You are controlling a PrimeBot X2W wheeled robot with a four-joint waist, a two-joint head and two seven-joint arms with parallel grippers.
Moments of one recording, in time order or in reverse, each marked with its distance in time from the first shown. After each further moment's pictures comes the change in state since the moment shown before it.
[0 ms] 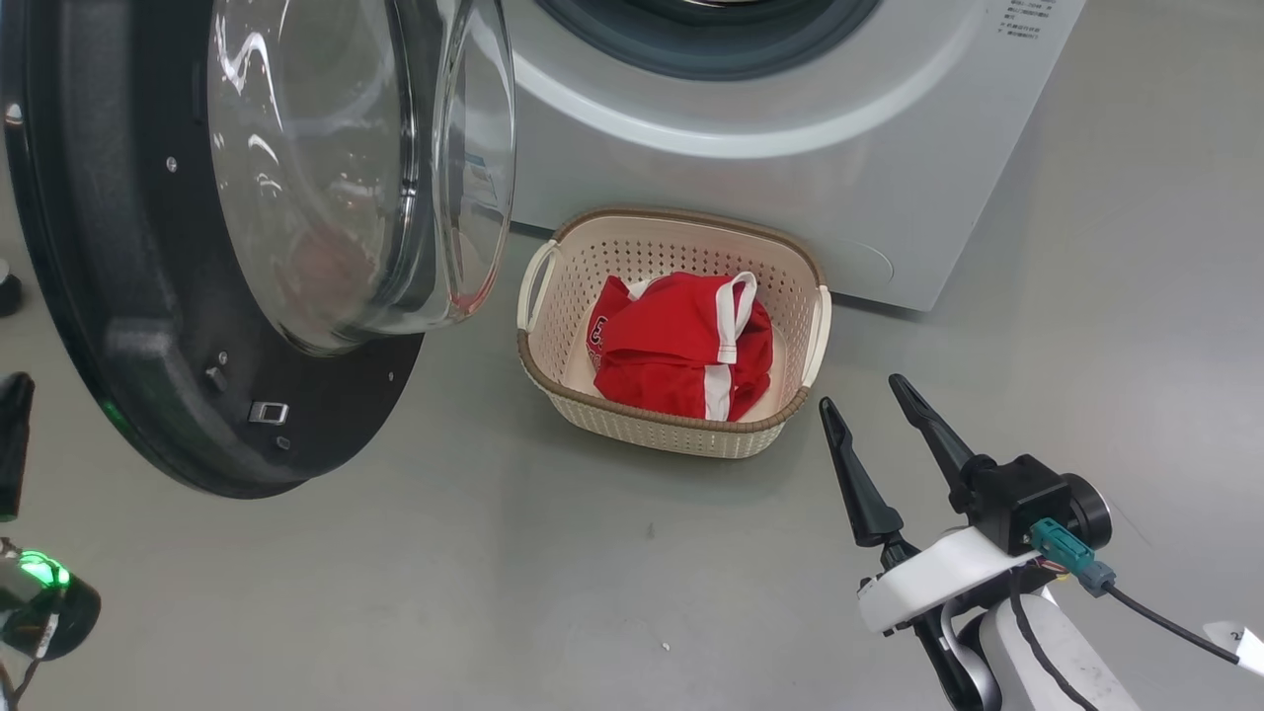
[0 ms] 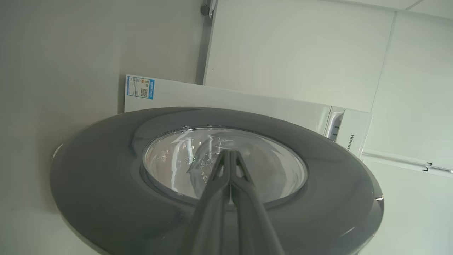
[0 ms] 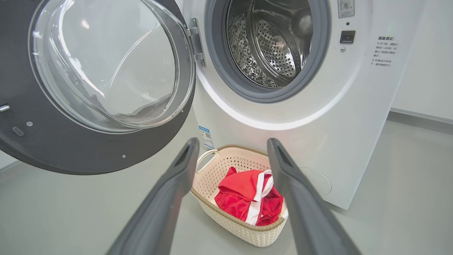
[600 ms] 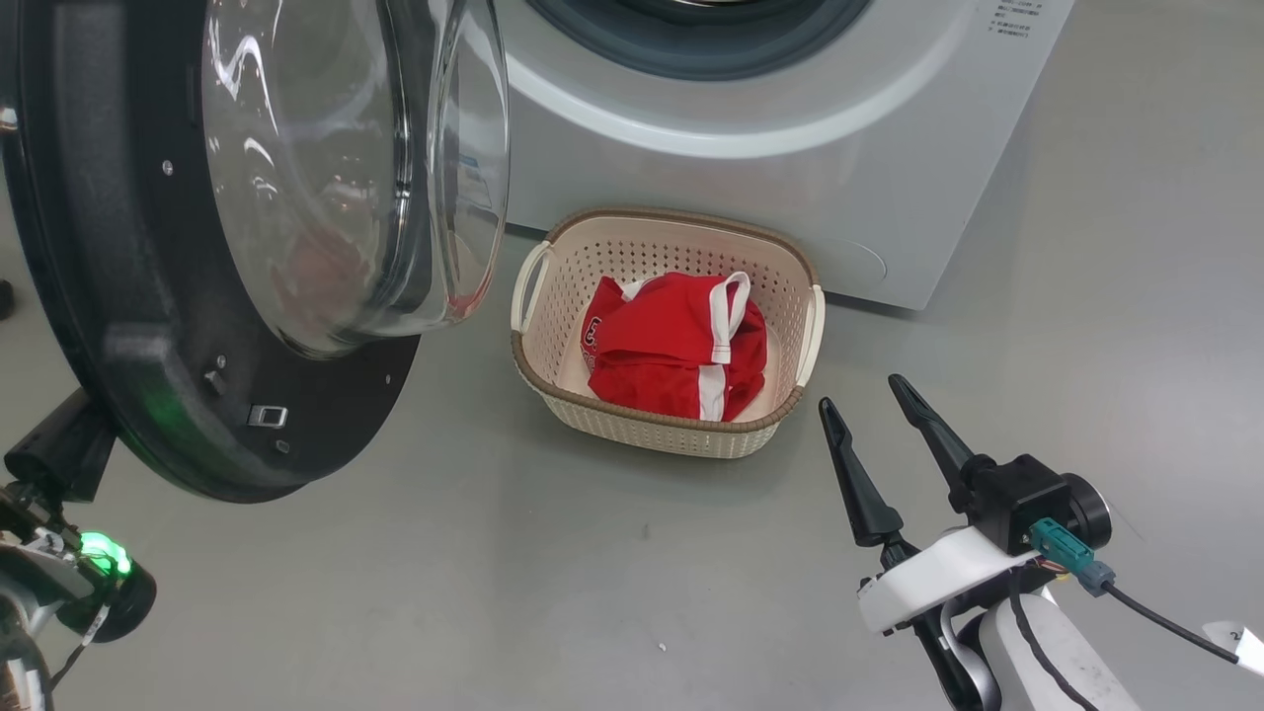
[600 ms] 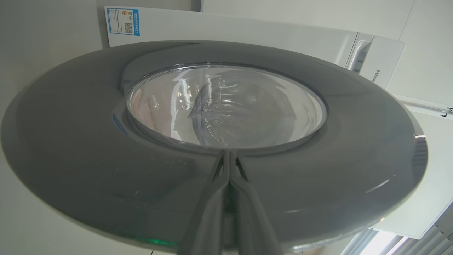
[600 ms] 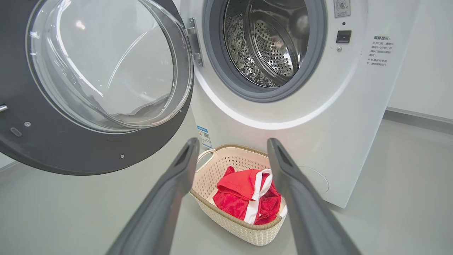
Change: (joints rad) left arm 0.012 0.024 -0.146 -0.050 -0.062 0.000 0.144; right arm -0.001 0.000 0.001 0.002 0.000 0.000 0.000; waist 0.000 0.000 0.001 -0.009
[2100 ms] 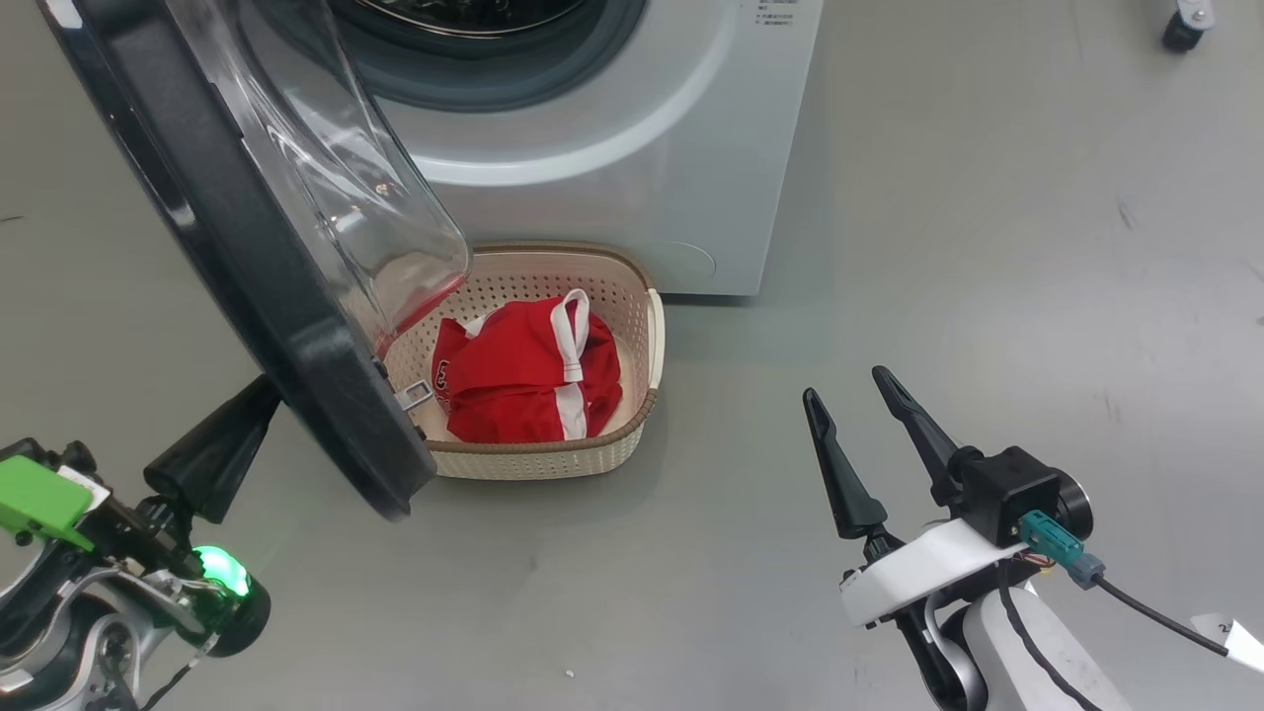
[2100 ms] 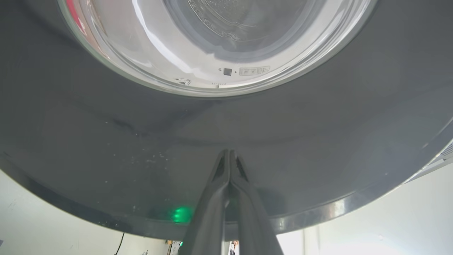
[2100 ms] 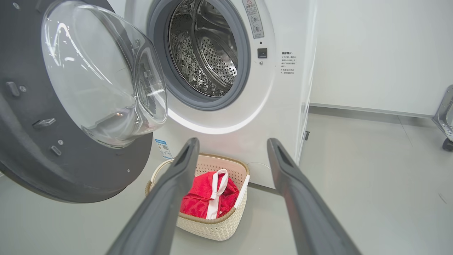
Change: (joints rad) left arm 0.120 0.007 -0.209 -0.256 -0.138 0.000 -0.020; right arm -0.019 0.000 0.047 -0.007 0.055 -0.026 0.000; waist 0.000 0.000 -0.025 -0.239
